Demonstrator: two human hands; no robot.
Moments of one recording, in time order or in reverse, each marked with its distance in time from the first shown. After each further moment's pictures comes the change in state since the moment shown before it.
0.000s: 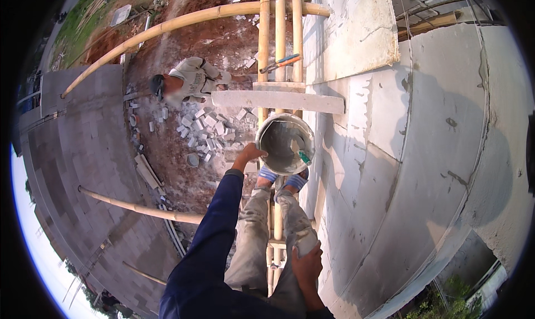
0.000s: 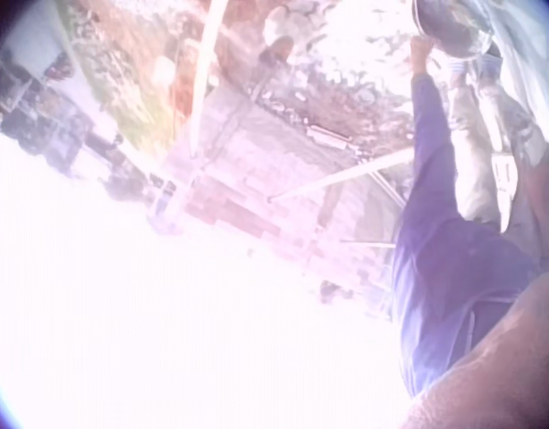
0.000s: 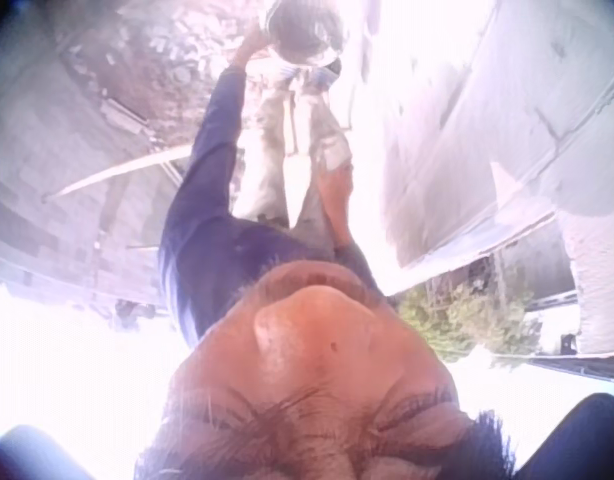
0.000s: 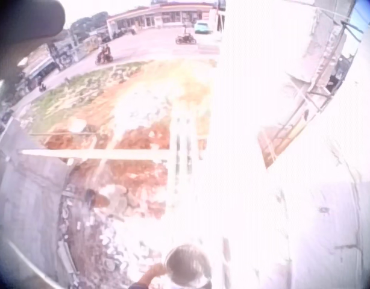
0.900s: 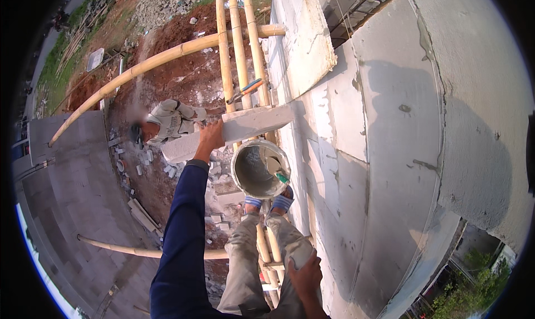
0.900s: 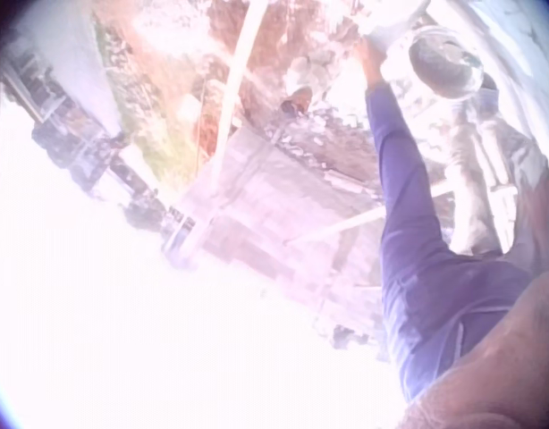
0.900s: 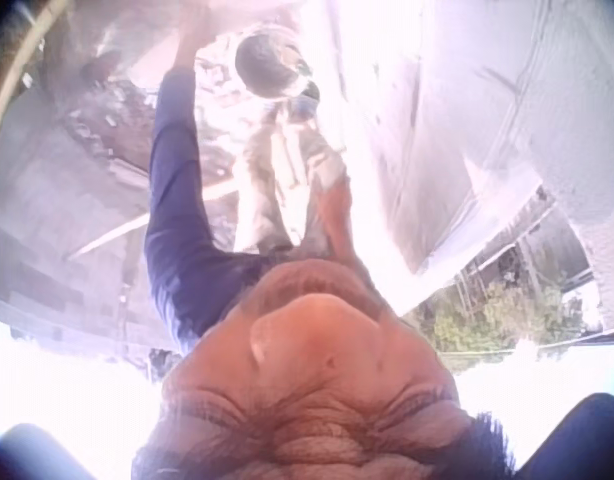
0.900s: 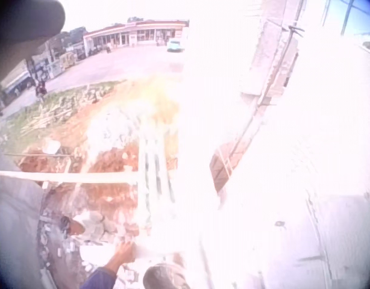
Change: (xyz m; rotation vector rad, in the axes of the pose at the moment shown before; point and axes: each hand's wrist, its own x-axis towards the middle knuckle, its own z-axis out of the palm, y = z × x) left_hand 0.015 0.162 -0.156 0.916 0.421 0.282; right_hand 0.019 0.004 0.001 0.060 0.172 -0.043
